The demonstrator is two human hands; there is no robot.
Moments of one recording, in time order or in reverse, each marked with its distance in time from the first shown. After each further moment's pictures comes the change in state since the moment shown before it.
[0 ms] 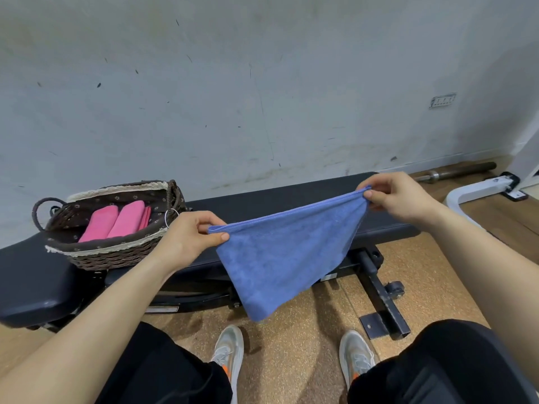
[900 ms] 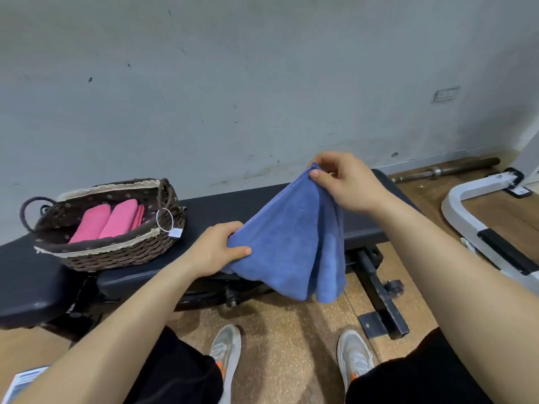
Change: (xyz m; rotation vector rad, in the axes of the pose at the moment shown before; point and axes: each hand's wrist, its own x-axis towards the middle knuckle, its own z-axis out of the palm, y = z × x) left_hand 0.024 -0.012 0.047 0.224 -0.203 0.064; right_hand 0.021 -0.062 0.047 -0.107 0.026 -0.287
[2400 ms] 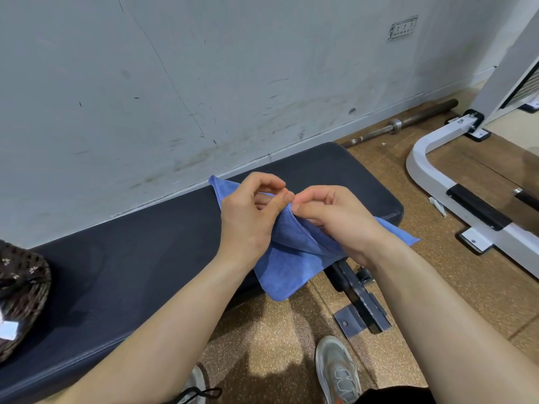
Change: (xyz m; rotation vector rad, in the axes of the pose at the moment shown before) left_hand 0.197 0.109 0.134 -0.528 0.331 0.124; right_hand 0.007 0.161 0.008 0.654 0.056 0.492
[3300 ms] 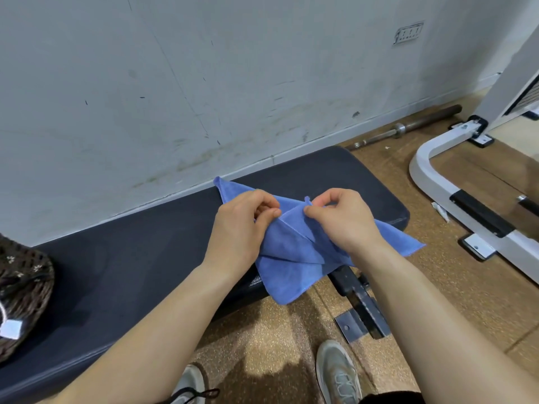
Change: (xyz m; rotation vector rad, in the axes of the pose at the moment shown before) left_hand -0.001 -0.014 -0.023 0.379 -0.088 0.094; right_hand 0.012 0.007 0.009 -0.327 0.369 0.188
